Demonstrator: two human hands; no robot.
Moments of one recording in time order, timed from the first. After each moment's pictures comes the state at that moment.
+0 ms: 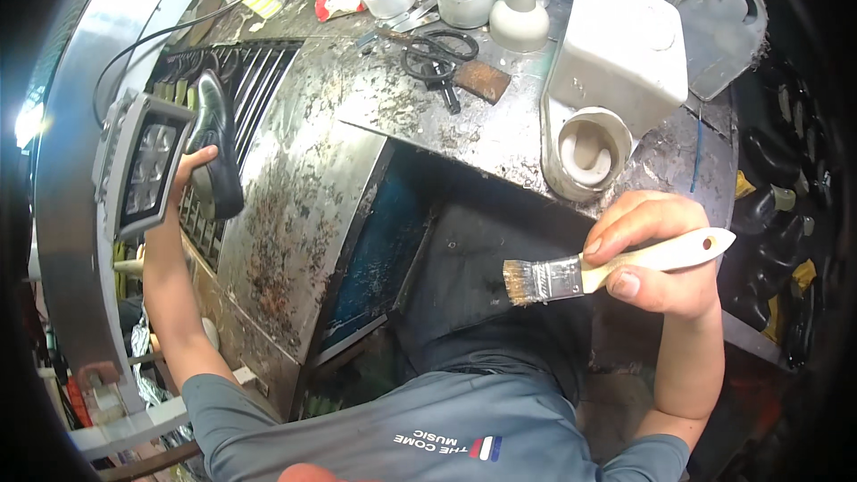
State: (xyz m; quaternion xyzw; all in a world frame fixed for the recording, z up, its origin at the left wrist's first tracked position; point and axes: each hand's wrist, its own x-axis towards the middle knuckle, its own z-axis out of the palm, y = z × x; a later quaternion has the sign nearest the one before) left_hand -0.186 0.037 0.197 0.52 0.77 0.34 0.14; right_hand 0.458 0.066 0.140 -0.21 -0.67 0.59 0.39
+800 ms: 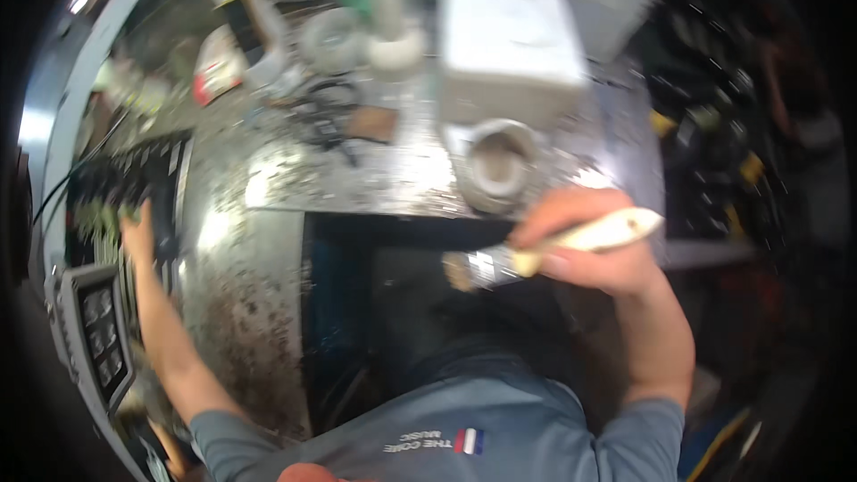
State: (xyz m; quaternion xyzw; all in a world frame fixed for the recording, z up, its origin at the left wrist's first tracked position) left_hand -0.316 0.177 0.033 0.46 0.87 0.15 -0.11; right_hand 0.463 0.052 0.130 -0.36 -0.65 0.53 0.41
